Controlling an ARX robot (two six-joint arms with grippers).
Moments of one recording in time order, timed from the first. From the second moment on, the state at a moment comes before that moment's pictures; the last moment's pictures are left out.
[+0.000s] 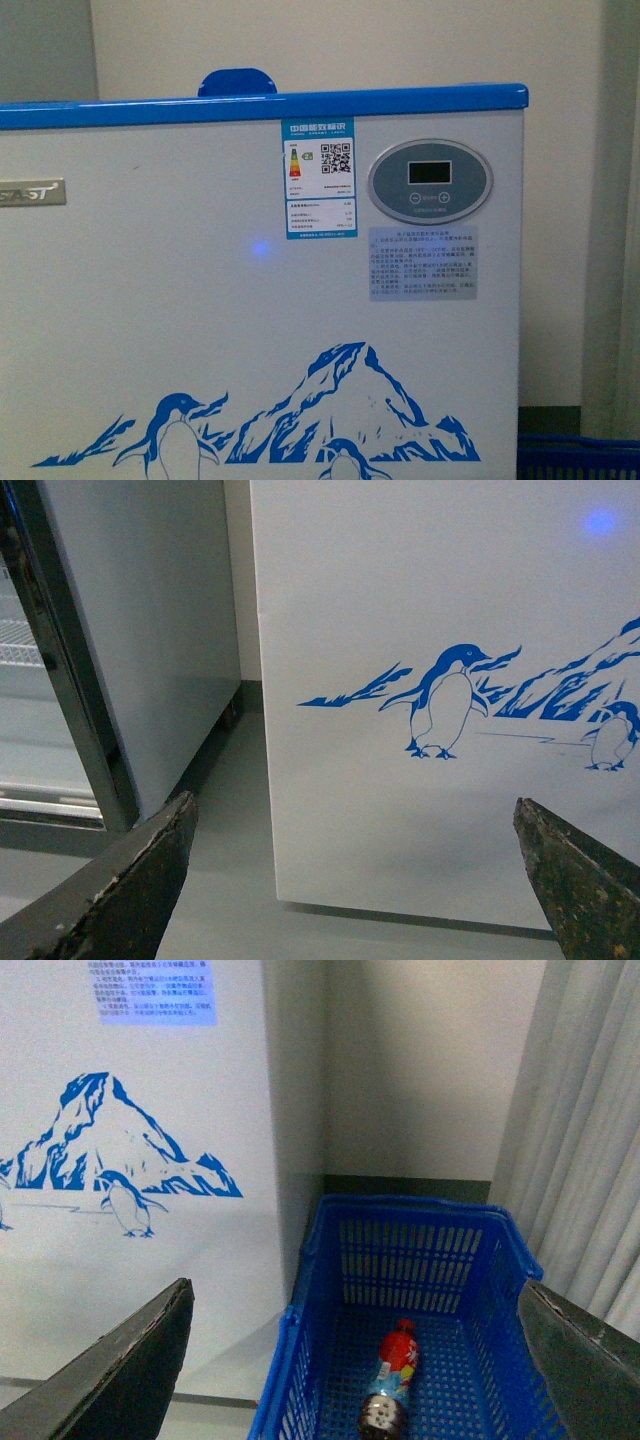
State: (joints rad) left arm 0.00 0.00 0.01 0.00 0.00 0.00; right arm 0.00 0.00 0.02 0.00 0.00 0.00
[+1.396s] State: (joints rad) left arm 0.00 0.00 0.01 0.00 0.00 0.00; right arm -0.40 1.42 0.44 0.16 -0.02 0.15
